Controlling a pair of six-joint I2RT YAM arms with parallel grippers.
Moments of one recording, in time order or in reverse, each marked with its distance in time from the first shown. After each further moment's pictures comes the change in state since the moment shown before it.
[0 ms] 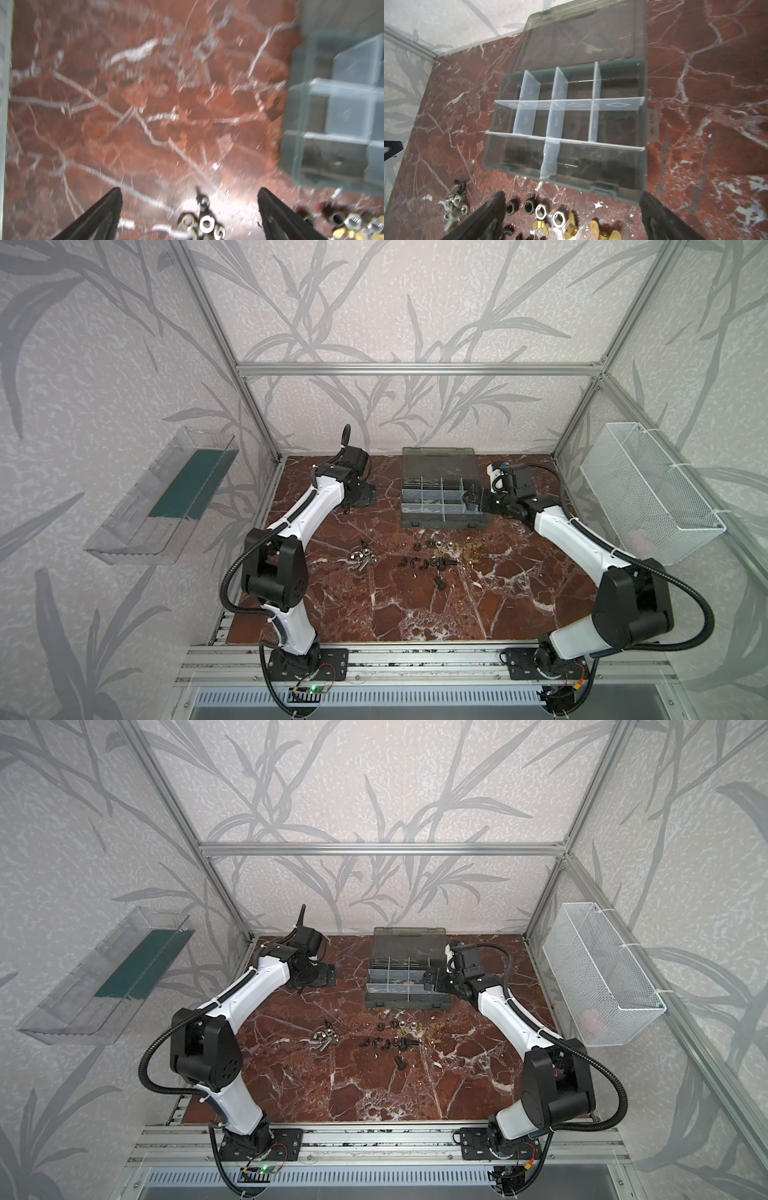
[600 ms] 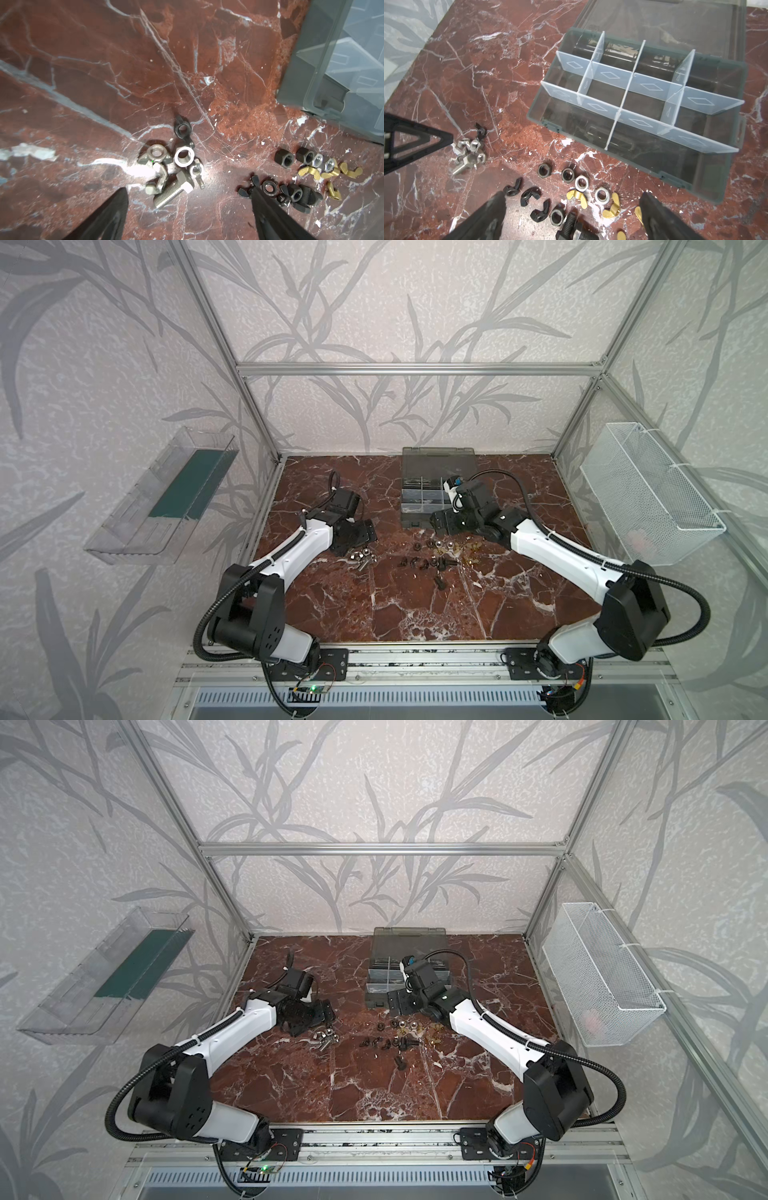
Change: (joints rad) left arm 0.001 -0.248 -0.486 0.243 0.285 -0.281; right arm 0.329 -0.014 0.002 -0.043 0.183 -0.067
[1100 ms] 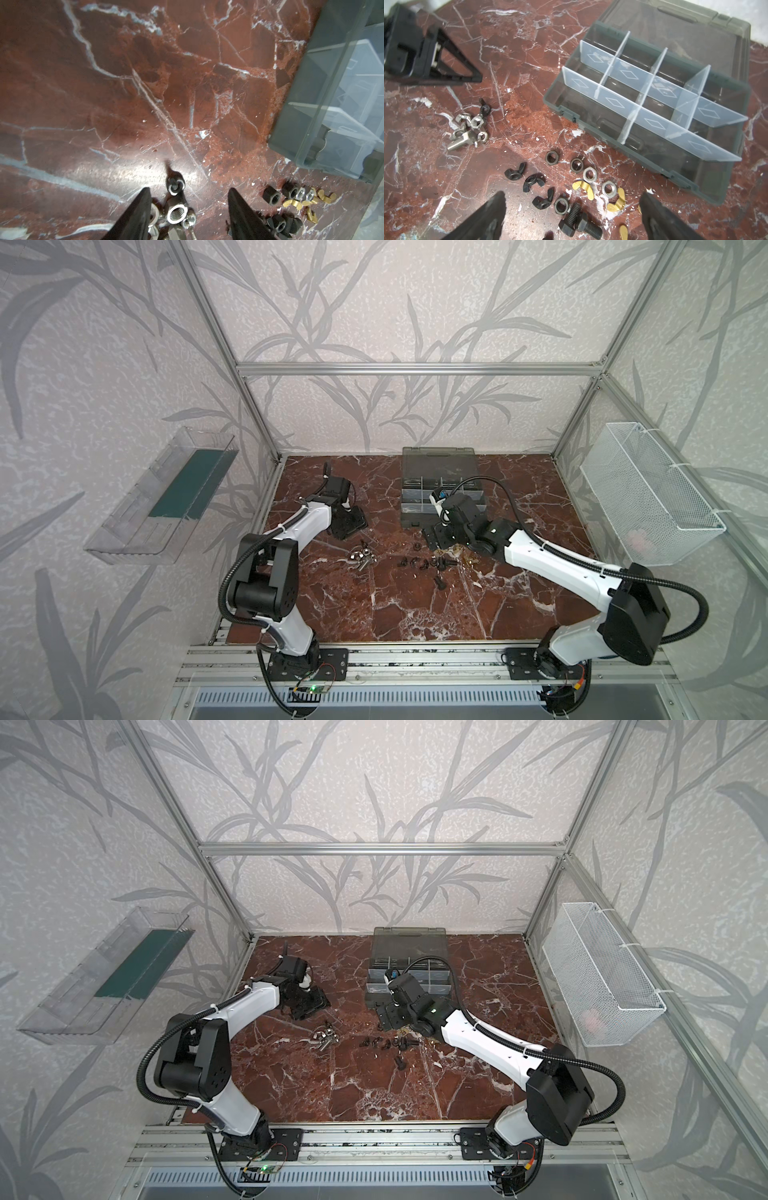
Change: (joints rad) left arm 0.113 0.220 0.156 0.056 0.132 0.080; right arm 0.146 -0.003 -0.017 0.009 0.126 -0.083
